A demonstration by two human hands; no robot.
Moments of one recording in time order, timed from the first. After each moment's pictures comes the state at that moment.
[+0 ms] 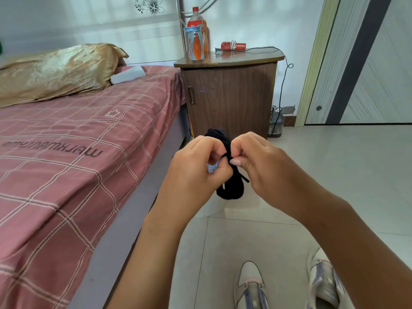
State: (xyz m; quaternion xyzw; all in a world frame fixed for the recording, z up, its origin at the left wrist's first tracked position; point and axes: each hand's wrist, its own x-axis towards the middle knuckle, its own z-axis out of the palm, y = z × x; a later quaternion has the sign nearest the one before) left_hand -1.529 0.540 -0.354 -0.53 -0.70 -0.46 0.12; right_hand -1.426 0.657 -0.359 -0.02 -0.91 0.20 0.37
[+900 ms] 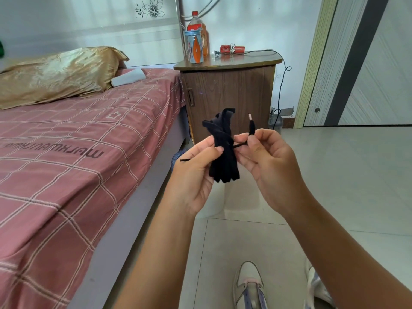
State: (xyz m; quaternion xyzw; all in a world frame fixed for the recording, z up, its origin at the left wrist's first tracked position) left_hand -1.529 0.560 -0.360 -0.27 -0.46 -0.76 -0.36; right_hand -1.432 0.646 -0.364 -0.14 -0.55 0.71 0.42
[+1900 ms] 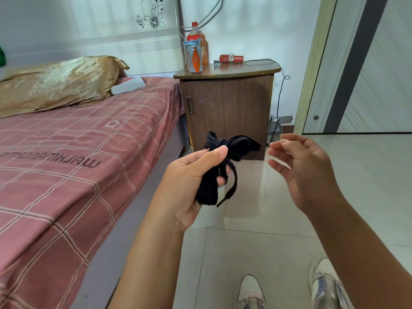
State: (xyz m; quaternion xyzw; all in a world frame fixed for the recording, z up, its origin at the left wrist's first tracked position) left_hand -1.520 0.543 -0.331 -0.25 -0.56 -0.71 -0.35; right_hand -1.413 0.679 -0.350 -0.31 -0.48 0.69 0.45
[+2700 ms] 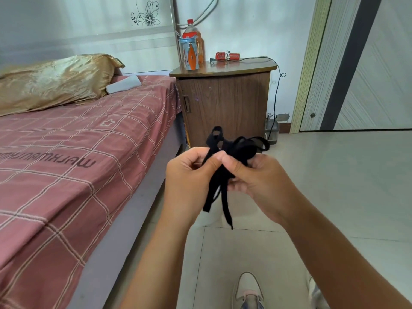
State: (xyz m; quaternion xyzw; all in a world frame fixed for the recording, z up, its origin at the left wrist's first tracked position) left_hand -1.522 0.558 -0.356 -0.34 -0.64 -0.68 -0.11; right_hand -1.433 0.652 -0.368 -0.14 -0.62 0.72 0.27
